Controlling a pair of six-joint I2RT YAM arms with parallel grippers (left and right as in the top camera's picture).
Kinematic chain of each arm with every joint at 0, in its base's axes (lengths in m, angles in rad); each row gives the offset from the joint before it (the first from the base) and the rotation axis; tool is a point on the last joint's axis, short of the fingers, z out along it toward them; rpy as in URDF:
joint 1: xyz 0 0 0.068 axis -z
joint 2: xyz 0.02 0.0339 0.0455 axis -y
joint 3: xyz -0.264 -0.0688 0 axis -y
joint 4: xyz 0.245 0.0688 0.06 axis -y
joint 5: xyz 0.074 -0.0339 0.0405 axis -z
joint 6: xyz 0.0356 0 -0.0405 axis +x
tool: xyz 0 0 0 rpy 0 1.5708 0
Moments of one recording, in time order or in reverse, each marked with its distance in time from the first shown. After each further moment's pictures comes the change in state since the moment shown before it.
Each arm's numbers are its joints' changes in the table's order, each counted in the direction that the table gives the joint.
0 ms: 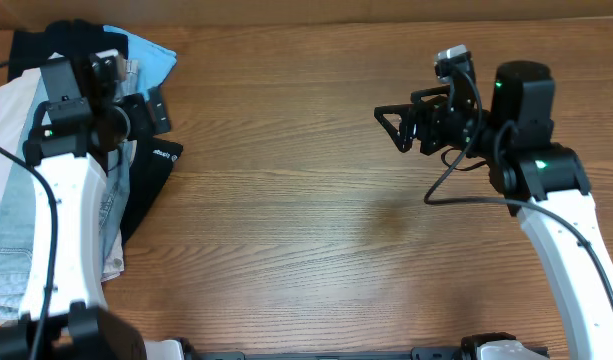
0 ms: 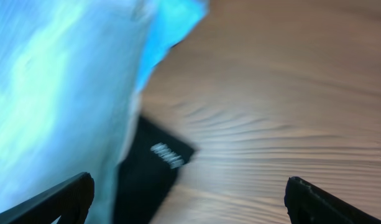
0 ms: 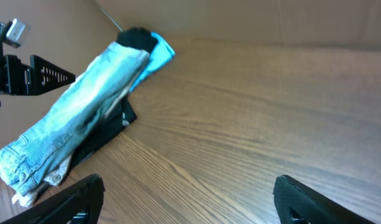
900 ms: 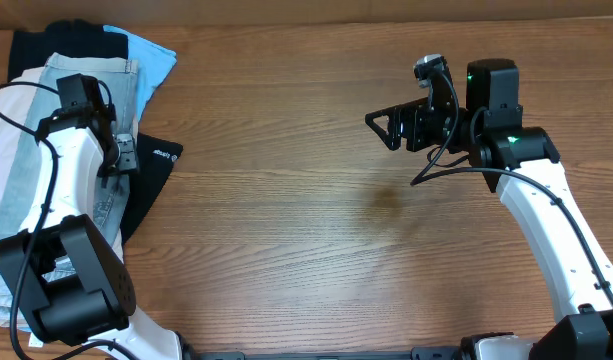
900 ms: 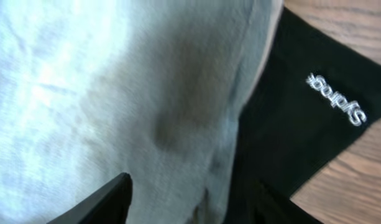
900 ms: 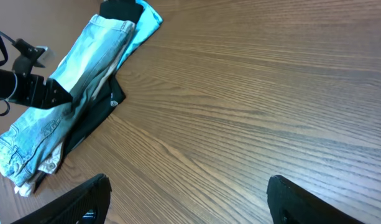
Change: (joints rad) left arm -0.066 -0.248 0.000 -0.089 -0.312 0.158; right arm -0.012 -0.135 0.000 -0.011 -0.002 0.002
